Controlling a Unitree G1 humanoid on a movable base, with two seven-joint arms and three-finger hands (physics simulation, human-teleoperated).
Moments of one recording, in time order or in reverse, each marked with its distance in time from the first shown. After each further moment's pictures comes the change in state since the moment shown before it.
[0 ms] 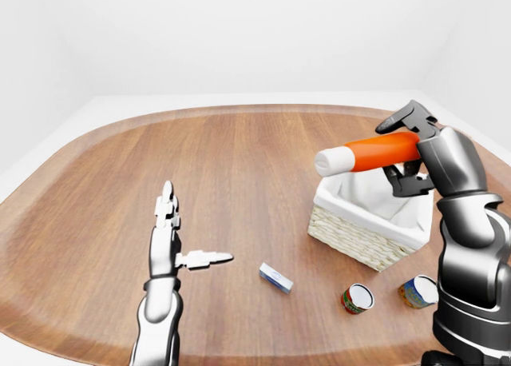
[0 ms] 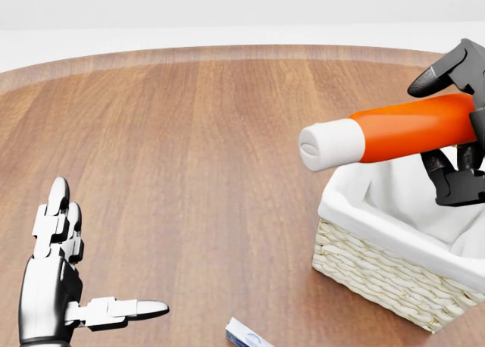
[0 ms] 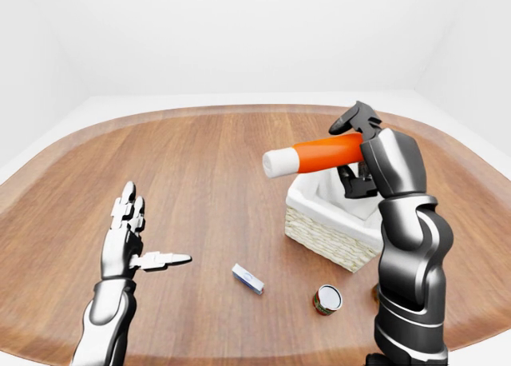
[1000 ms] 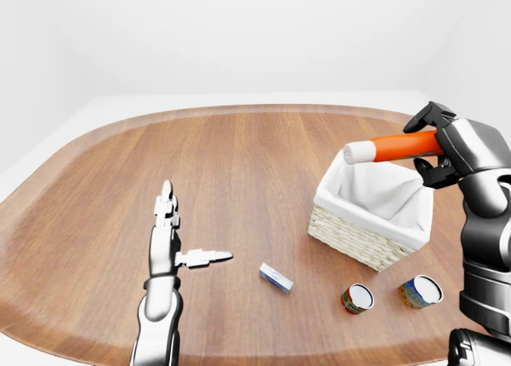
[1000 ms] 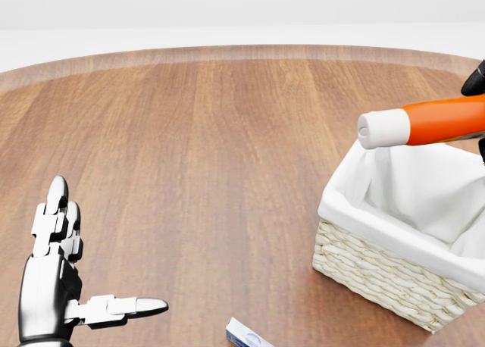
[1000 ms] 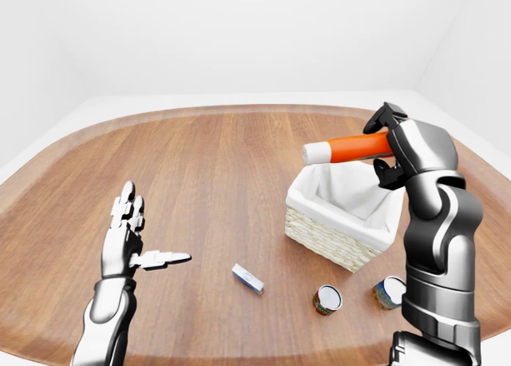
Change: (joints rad) left arm -0.010 0.001 0.004 0.012 -0.003 -0.002 0.006; right arm -0.118 -0.196 -0.040 0.315 -0.170 0.000 0.044
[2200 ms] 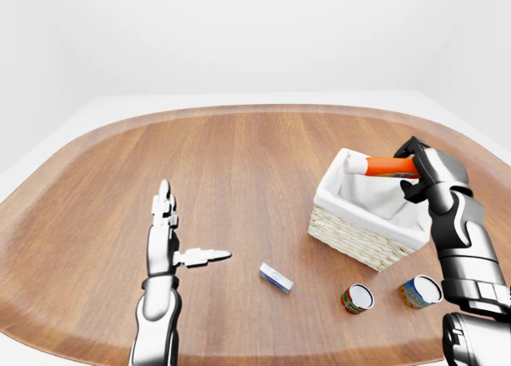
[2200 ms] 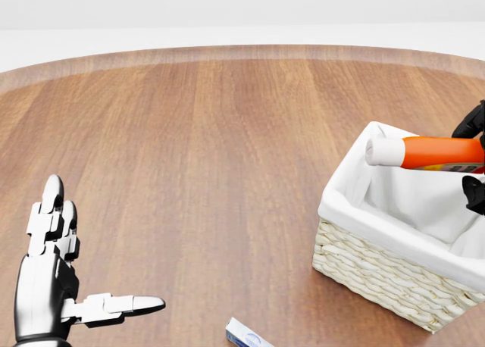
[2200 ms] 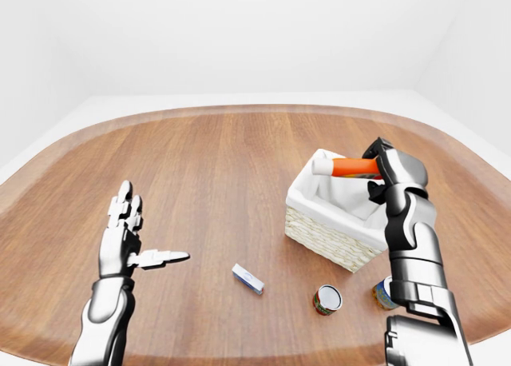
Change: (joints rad) left arm -0.004 0.001 0.012 -0.004 -0.013 0.002 0.000; right arm -0.099 -0.012 0.118 0.560 -0.025 0.000 -0.276
